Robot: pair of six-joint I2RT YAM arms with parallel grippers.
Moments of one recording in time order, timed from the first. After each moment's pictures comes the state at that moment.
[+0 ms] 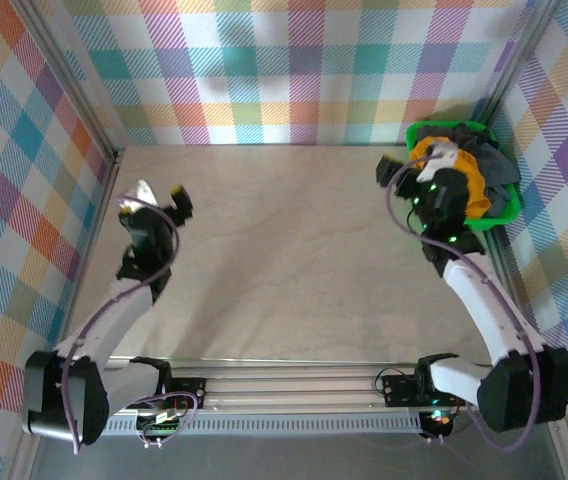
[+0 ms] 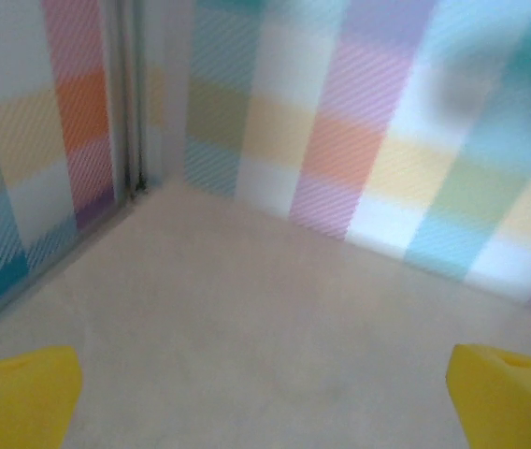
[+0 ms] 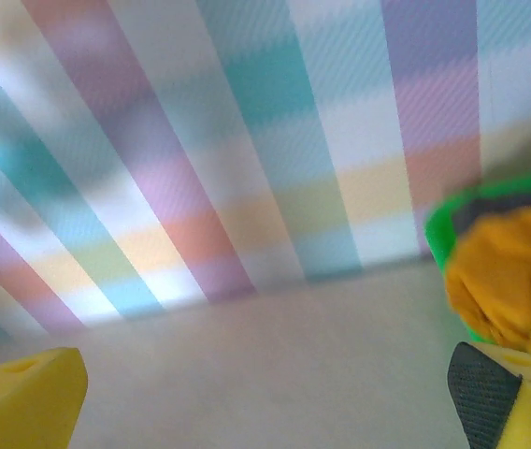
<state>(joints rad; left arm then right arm) -0.16 1.11 0.80 0.08 -0.48 -0.38 0.17 1.14 1.02 0.02 0.05 0.36</state>
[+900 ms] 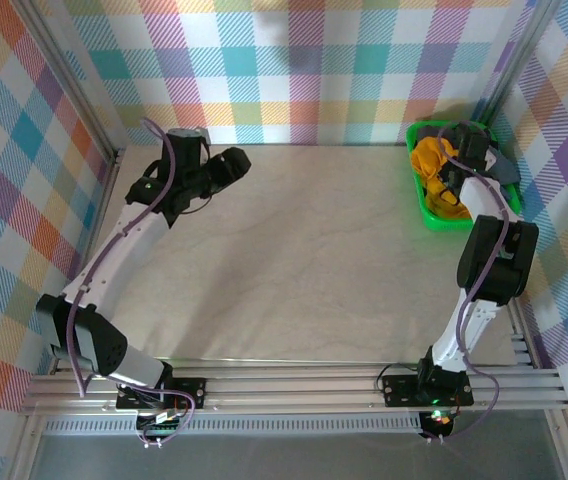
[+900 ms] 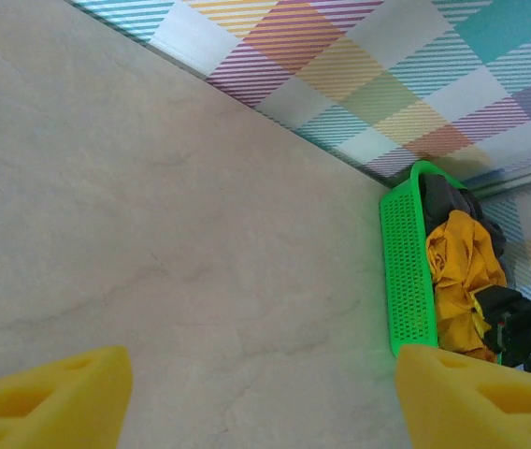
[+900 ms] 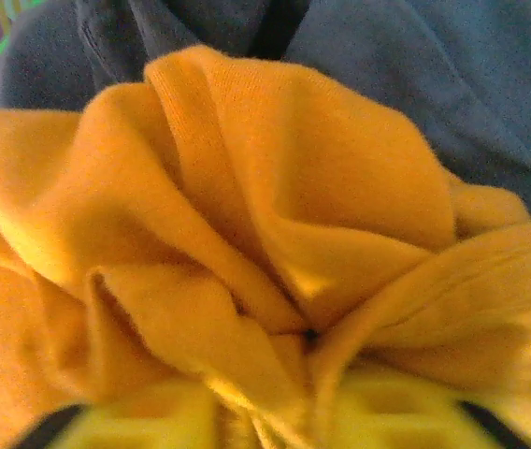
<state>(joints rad) -0.34 1.47 1.49 -0.57 0.13 -0.76 -0.20 1.94 1.52 -0.32 0.08 0.63</state>
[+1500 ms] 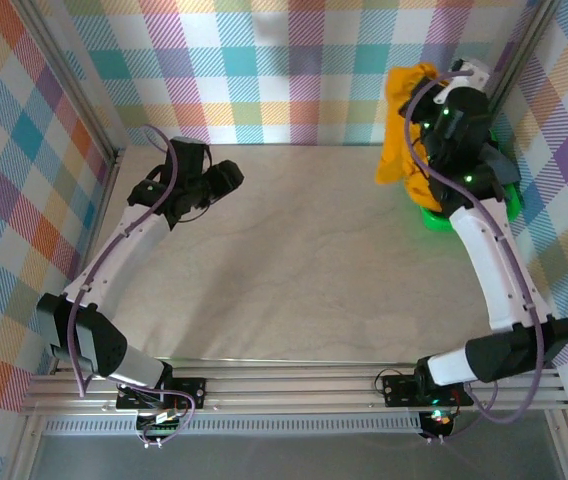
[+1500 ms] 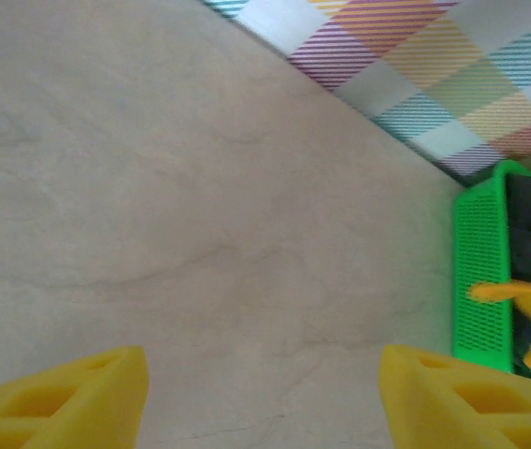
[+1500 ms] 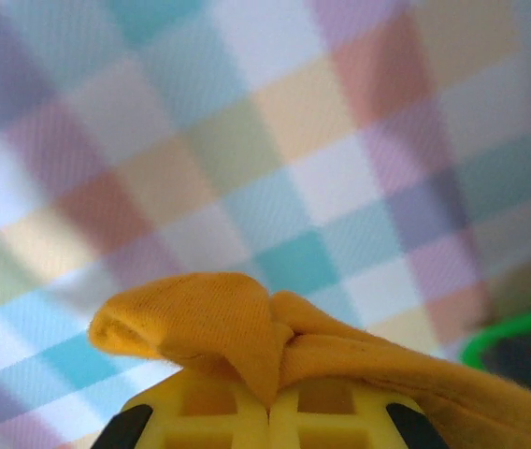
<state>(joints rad) -0.34 1.48 1.47 -0.68 0.01 -0.78 0.30 1.40 1.66 -0.20 0.27 0.41</state>
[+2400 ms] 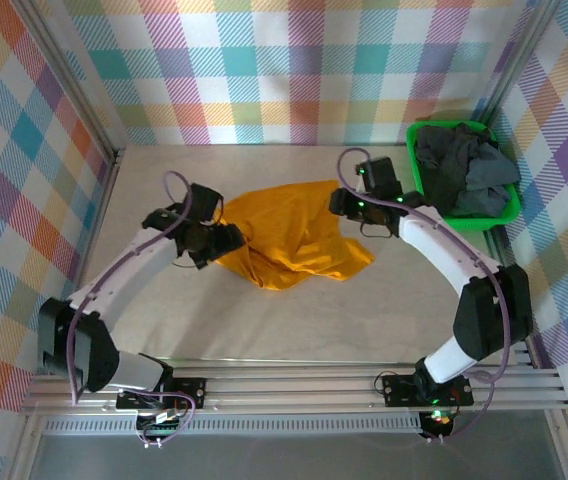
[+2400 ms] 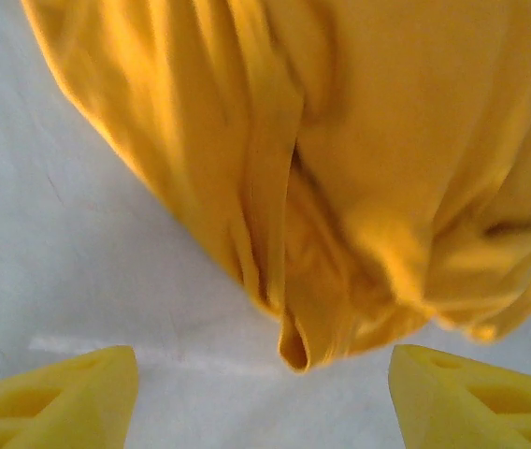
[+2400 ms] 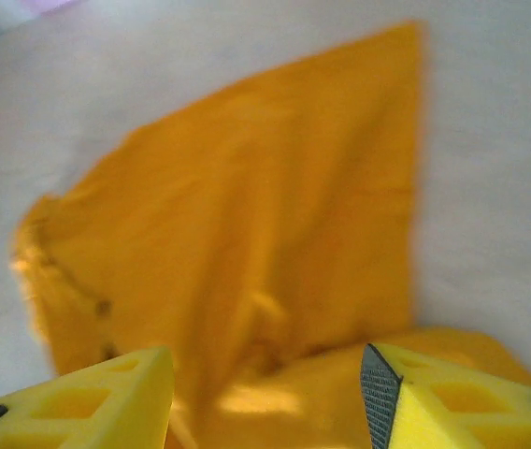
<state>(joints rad) -0.43 1.42 1.14 -0.87 0.12 -0.83 0.38 1.55 1.22 -0.52 -0.10 0.53</state>
